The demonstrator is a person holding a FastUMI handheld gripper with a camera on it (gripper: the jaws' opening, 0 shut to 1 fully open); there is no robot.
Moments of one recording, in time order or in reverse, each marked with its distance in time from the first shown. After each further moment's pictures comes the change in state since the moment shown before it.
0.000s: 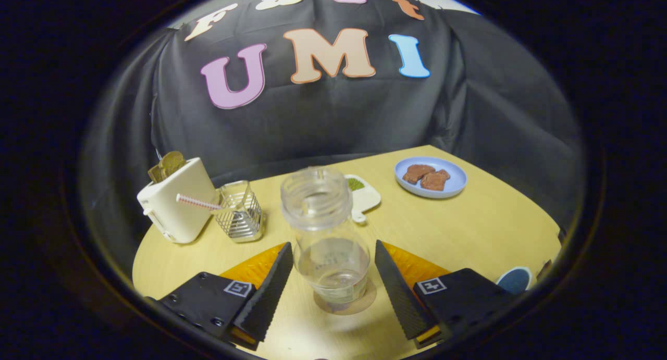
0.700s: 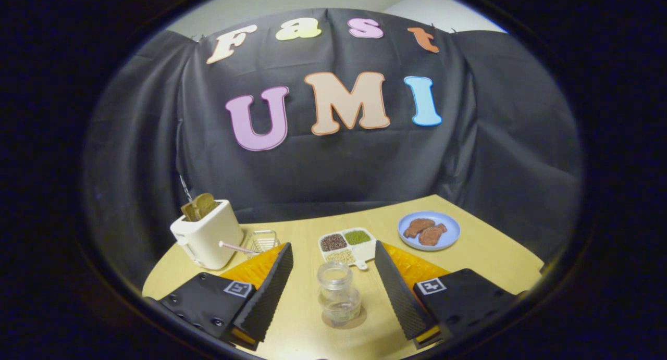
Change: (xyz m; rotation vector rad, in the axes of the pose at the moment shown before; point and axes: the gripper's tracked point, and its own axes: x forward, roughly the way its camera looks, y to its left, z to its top) arm -0.067 0.015 0.106 -0.041 -0.196 0.111
